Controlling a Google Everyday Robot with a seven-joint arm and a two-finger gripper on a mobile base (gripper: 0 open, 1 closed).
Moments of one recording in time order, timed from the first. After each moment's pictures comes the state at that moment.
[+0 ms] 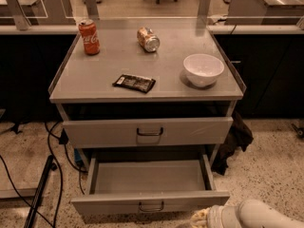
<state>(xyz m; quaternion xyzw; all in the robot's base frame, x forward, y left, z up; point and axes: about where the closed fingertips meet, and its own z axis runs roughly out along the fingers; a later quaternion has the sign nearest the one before) 0.383 -0.180 0.381 -0.65 0.69 0.14 0.29</state>
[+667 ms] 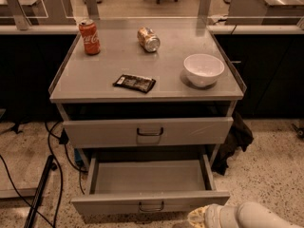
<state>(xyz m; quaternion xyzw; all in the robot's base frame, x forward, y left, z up) 0.399 -0.173 0.378 -0.66 0.66 0.11 0.33</state>
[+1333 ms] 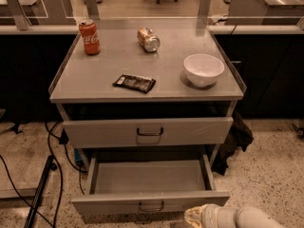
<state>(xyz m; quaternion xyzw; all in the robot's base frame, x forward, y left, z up) 0.407 -0.162 0.378 -0.68 0.63 0.08 0.37</state>
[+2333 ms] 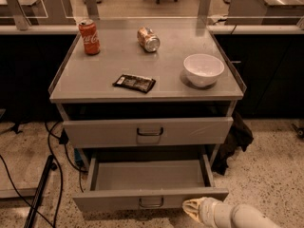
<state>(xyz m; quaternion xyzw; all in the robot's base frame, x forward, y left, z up) 0.447 -0.162 0.372 -0.68 0.60 0.03 0.42</state>
